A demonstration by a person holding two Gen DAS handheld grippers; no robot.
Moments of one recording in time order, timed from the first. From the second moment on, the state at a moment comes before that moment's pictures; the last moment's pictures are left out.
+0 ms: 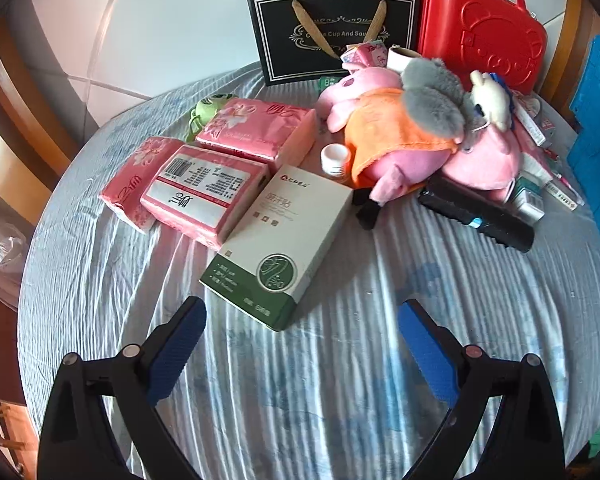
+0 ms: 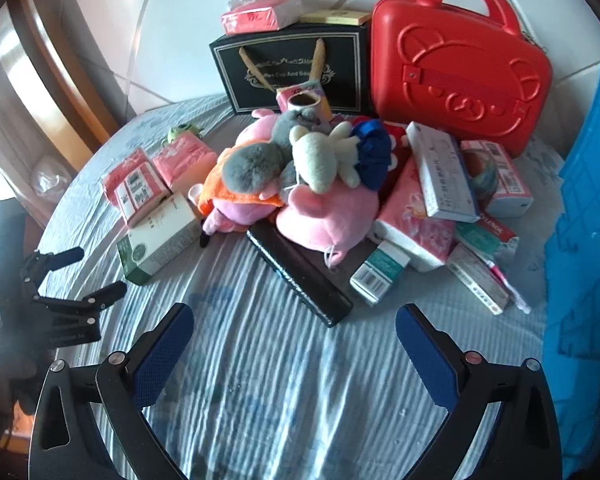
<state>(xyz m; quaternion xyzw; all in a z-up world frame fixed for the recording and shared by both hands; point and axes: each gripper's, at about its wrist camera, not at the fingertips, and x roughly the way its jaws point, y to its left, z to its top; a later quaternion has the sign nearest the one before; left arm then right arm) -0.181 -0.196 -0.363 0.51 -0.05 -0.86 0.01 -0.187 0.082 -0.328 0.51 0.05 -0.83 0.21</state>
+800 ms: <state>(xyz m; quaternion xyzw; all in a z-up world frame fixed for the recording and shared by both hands) -0.245 -0.228 -0.431 0.52 -0.07 -0.85 -0.07 -0.244 0.025 -0.430 0.55 0.12 -0.80 0.21</state>
